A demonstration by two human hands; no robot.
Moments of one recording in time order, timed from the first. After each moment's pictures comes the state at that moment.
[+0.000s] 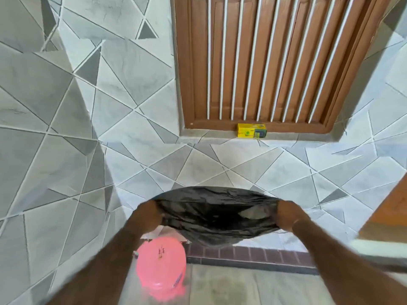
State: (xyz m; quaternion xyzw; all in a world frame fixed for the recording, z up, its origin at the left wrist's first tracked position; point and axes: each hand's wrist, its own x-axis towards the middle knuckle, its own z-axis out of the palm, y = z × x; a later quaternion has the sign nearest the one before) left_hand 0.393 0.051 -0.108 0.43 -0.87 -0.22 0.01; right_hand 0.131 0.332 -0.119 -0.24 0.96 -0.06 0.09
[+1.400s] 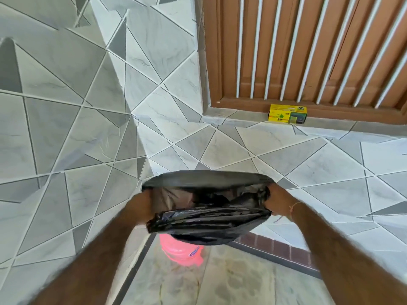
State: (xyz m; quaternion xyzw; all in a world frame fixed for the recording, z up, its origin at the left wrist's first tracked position) left_hand 0.402 0.085 -0.111 0.54 -0.81 -0.20 -0.05; right_hand 0.073 0.266 -0.142 -0.42 0.86 -0.18 0.24
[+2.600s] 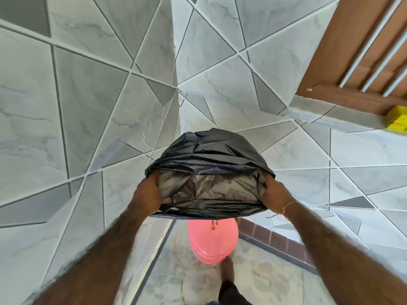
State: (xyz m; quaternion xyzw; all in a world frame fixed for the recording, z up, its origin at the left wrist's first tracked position) left_hand 0.518 -0.163 -0.179 0.58 -0.75 -0.31 0.11; right_hand 0.214 -0.014 -0.196 -0.42 0.87 -0.16 0.21
